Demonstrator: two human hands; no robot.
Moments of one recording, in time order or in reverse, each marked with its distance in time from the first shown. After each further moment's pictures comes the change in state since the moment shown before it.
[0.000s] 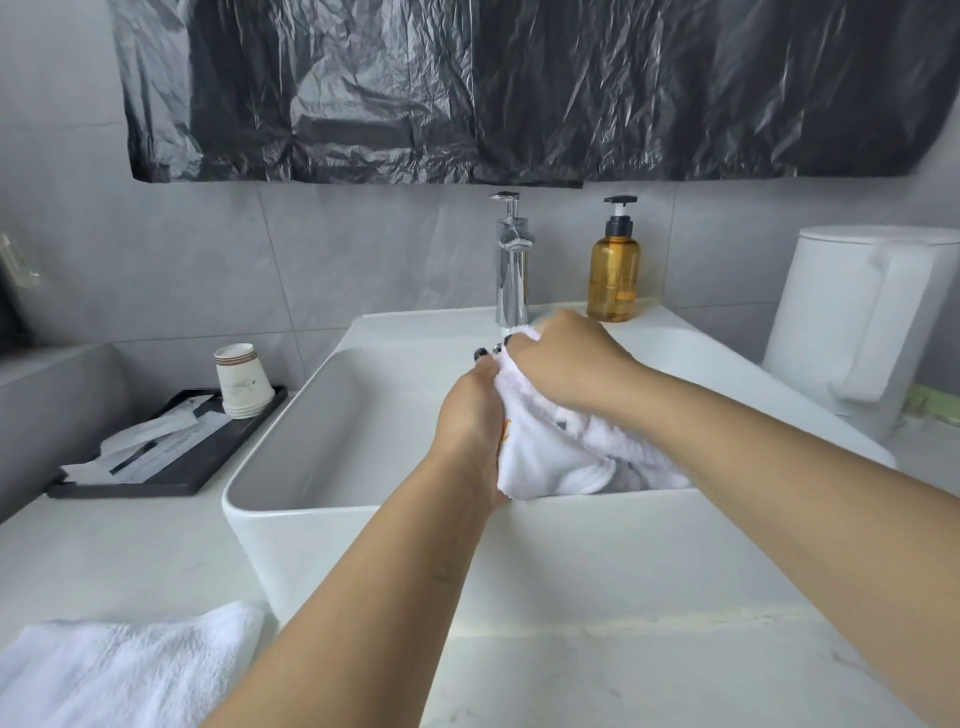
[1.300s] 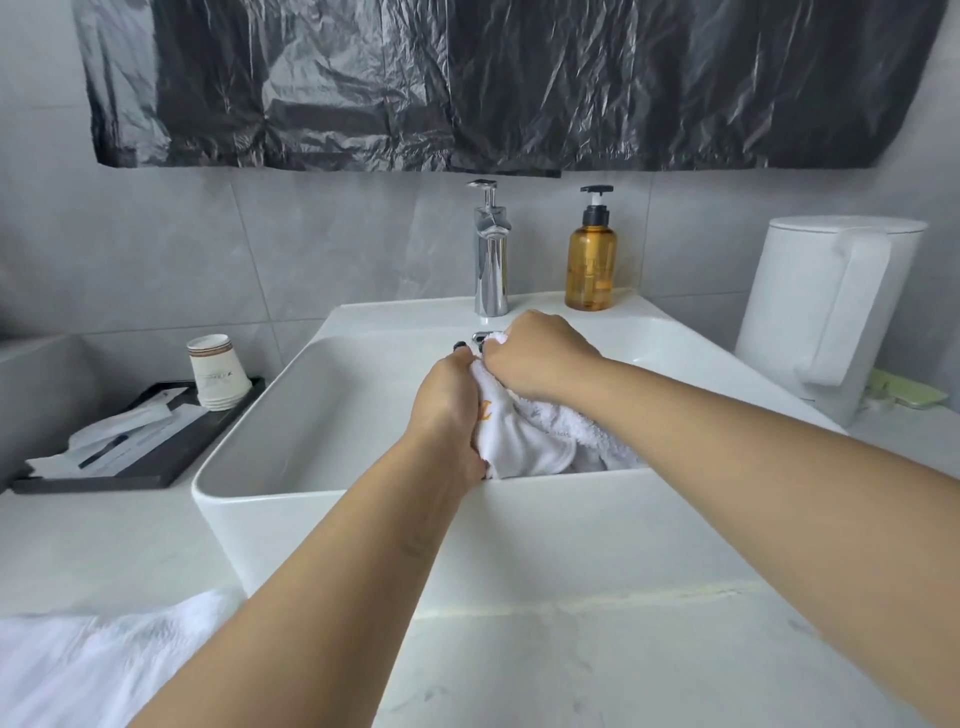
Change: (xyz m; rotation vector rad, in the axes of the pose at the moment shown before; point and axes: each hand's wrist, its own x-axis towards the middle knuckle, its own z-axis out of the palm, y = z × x) left_hand 0.005 -0.003 -0.001 -0.033 0.024 -0.024; right_hand 0.001 -0.002 0.010 -0.060 -0.014 0.114
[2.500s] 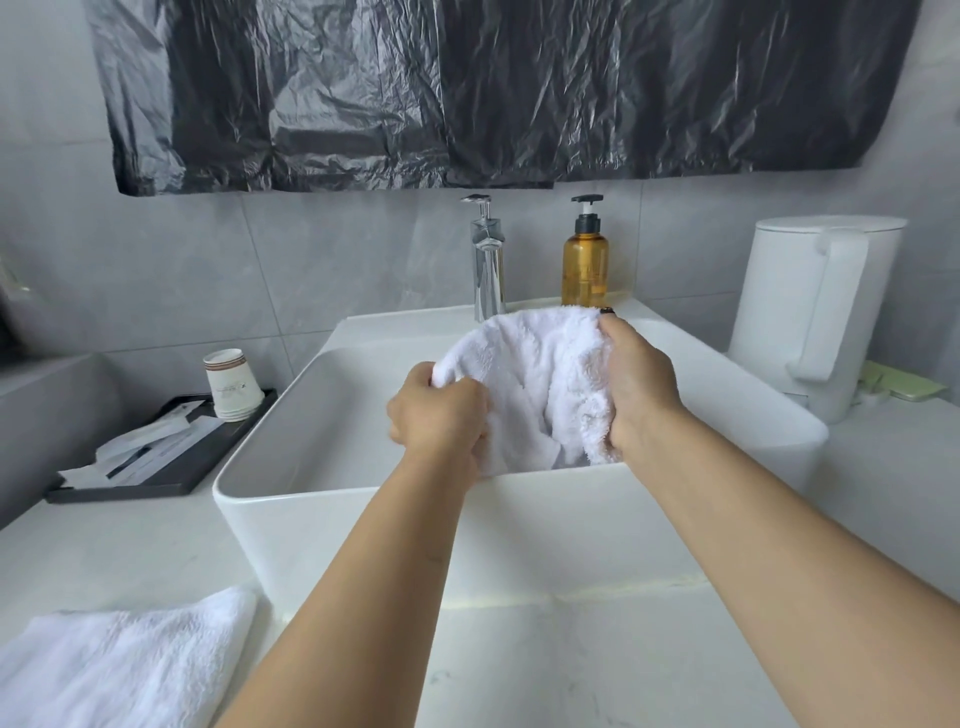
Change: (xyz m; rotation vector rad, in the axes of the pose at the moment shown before) left_hand -0.002 -0.011 0.000 0.257 0.413 0.310; right_hand -0.027 0.056 -0.011 1.284 0.278 0.422
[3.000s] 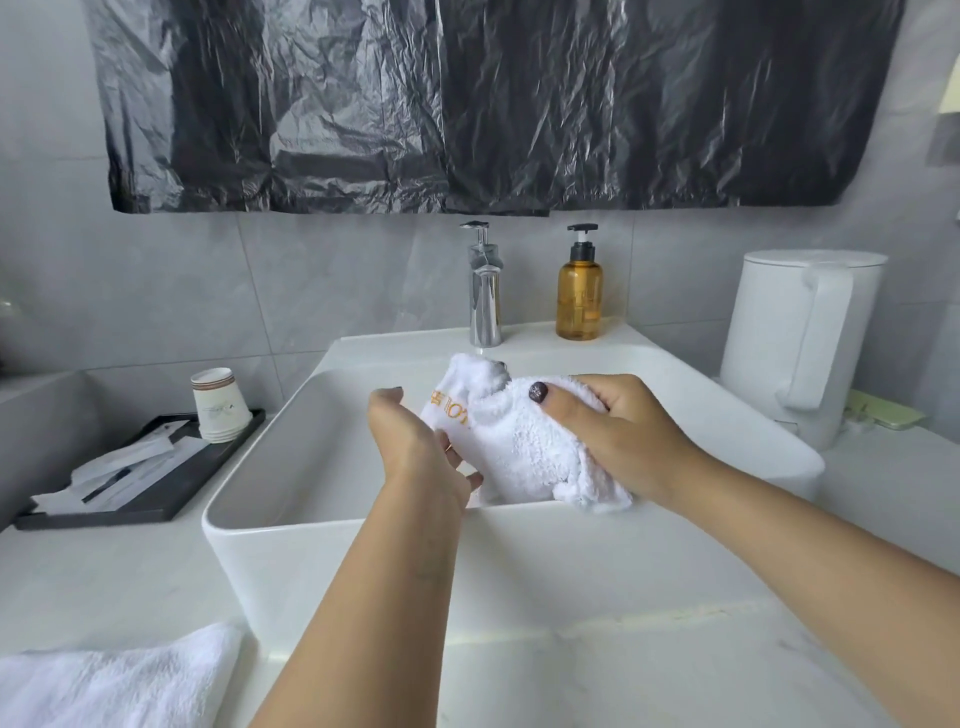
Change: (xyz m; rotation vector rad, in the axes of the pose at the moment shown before) left_hand 0.009 0.015 -0.013 -0.466 -0.118 -0.454; right_hand -0.038 -0.007 -0.020 -0.548 -0.554 -0.608
